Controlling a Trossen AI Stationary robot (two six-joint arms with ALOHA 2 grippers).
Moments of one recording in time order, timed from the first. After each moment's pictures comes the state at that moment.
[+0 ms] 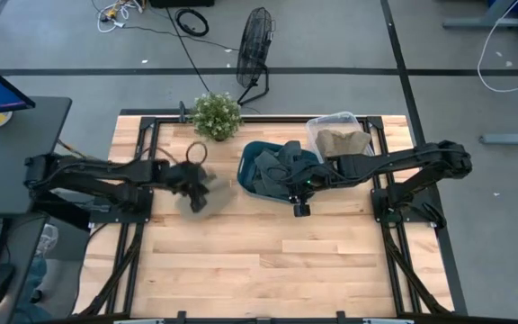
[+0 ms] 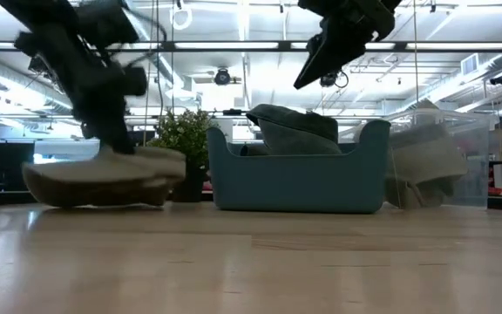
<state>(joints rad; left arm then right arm) 0.10 1.05 0.53 -0.39 -0.07 -0.41 0.06 1.45 1.11 -0.48 0.11 -0.19</state>
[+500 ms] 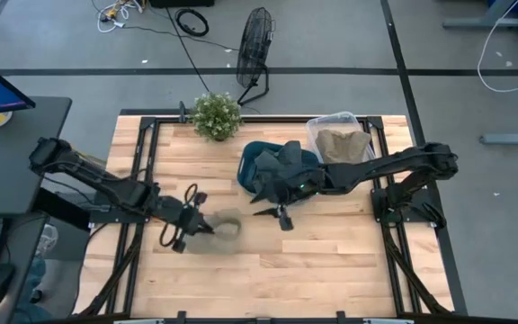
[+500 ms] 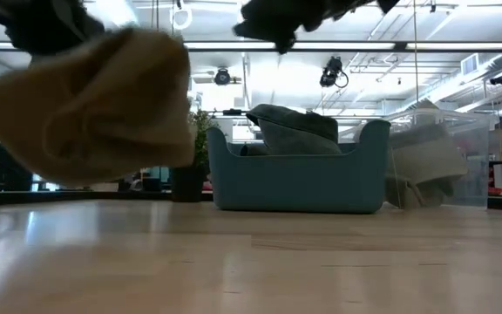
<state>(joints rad) -0.40 1.00 0.53 -0.08 -0.09 0.04 0.09 1.58 1.11 0.02 -0.17 -0.11</state>
